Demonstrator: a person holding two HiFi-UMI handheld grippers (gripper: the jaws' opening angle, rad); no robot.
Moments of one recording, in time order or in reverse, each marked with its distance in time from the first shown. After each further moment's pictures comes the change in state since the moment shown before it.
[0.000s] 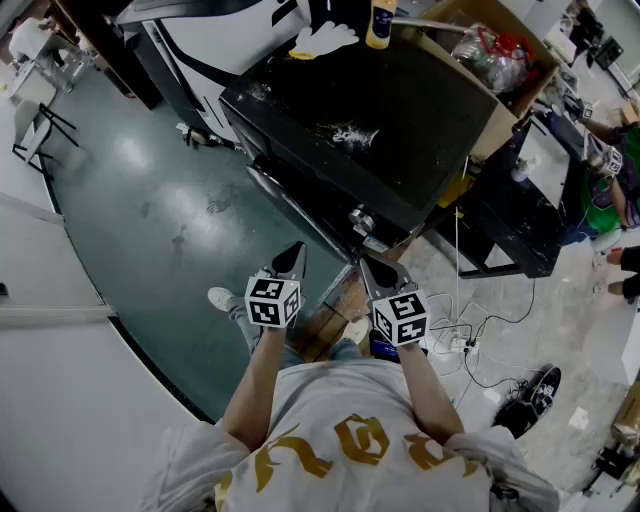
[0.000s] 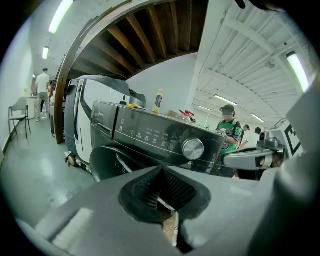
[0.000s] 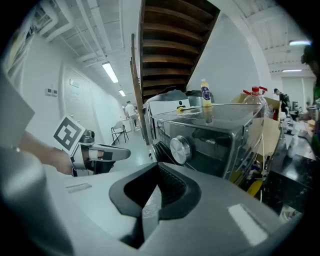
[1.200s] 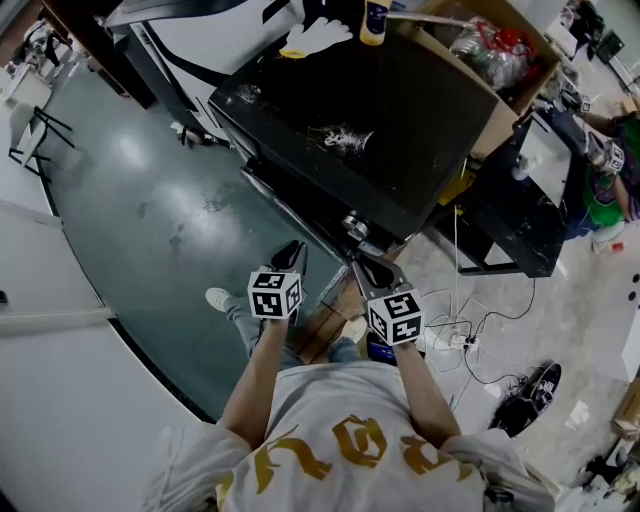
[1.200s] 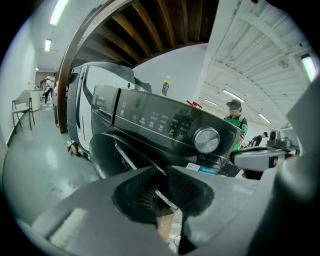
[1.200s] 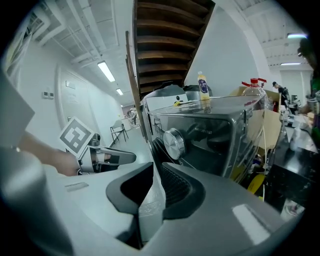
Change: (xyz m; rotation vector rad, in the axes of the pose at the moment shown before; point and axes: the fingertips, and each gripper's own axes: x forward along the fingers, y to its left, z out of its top) left arm 0.038 0.011 -0.019 -0.055 0.105 0.036; right arm 0.015 -0.015 -0.009 0.043 0.036 0.007
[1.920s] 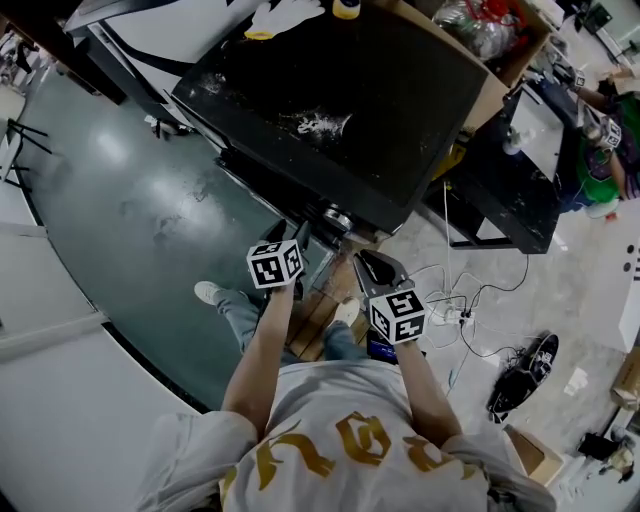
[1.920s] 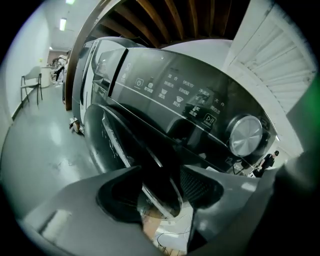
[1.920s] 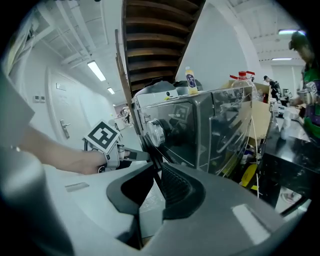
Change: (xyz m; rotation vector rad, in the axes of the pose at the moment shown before) left arm 0.079 0.009 -0.018 -0.185 0.100 0.038; right arm -0.011 -0.031 -0.022 0.076 0.036 -0.056
